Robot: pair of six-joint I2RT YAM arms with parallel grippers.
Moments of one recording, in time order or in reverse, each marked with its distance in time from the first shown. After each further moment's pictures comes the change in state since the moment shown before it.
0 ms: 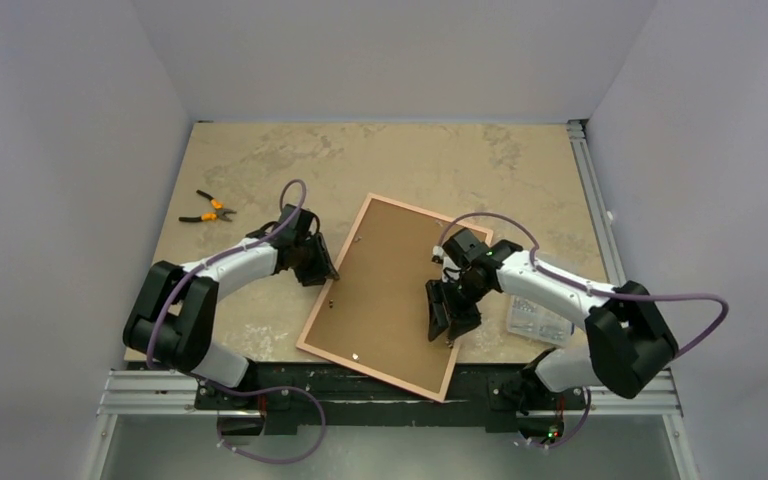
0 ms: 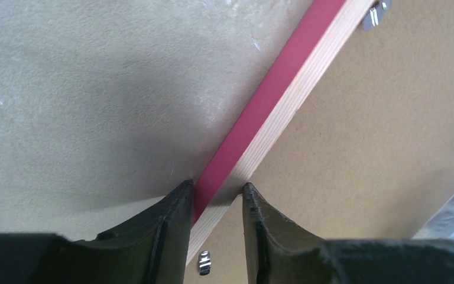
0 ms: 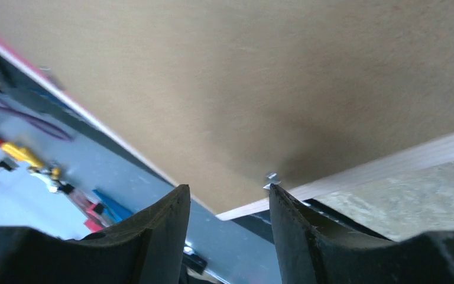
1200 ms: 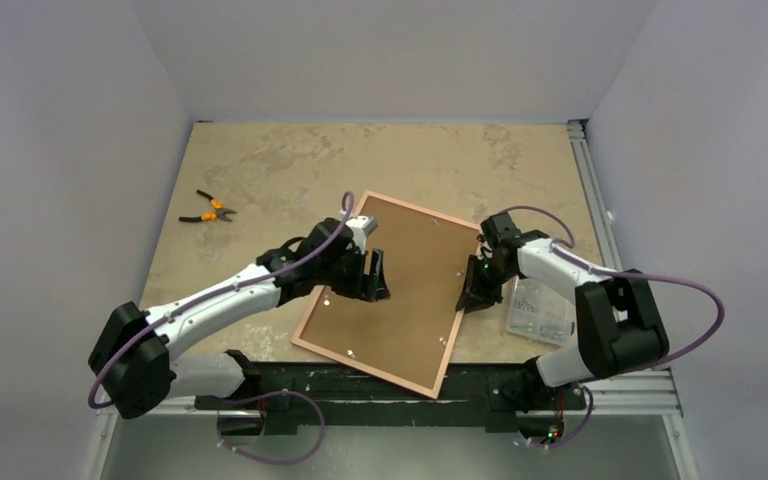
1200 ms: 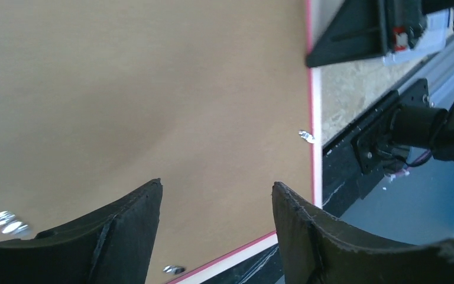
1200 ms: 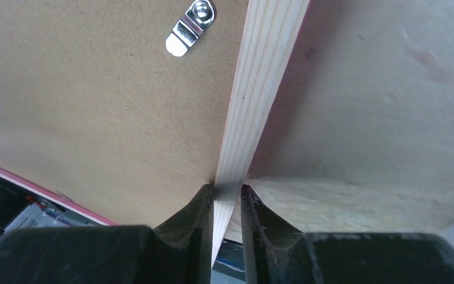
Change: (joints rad) left arm -0.388 -0.290 0.051 -0.033 0.042 0.166; right arm -0.338 0.037 -0.034 0.099 0.153 0.067
